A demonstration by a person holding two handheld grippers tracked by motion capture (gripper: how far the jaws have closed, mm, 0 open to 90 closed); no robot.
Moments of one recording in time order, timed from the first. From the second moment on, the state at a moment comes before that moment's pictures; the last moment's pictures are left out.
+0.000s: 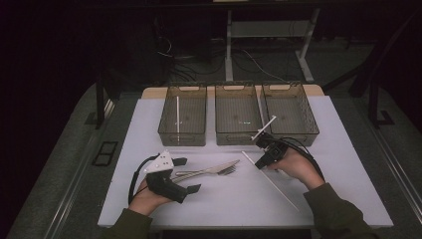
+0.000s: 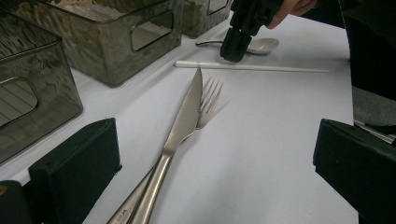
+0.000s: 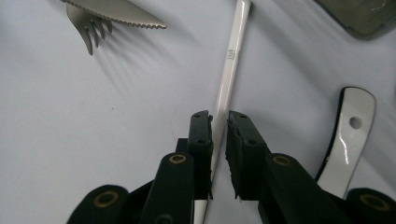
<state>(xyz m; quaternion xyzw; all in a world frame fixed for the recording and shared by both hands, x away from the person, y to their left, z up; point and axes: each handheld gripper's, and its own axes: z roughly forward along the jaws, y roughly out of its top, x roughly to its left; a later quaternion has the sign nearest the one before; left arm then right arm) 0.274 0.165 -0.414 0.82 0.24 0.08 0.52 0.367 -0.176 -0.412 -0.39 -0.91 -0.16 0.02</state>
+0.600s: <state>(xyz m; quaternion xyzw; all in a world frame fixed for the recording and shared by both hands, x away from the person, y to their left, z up) 0.274 0.165 -0.414 0.82 0.23 0.08 0.52 0.370 -0.166 -0.419 -0.39 -0.91 -0.13 0.02</state>
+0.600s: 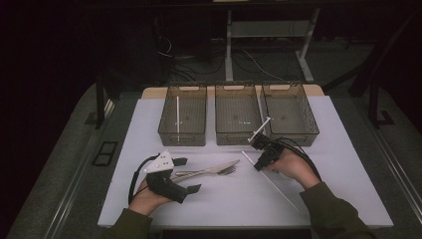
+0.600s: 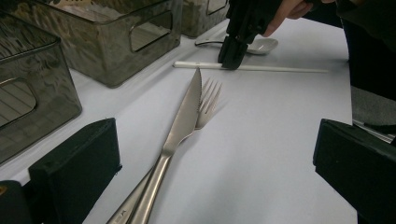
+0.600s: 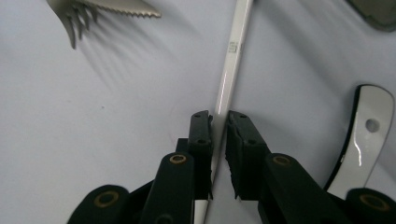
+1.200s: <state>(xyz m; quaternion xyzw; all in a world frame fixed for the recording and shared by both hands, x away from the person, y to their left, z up) 0.273 0.165 -0.413 0.82 0.23 0.08 0.52 0.368 -0.158 -0.420 -0.38 -0.92 -0.10 0.00</state>
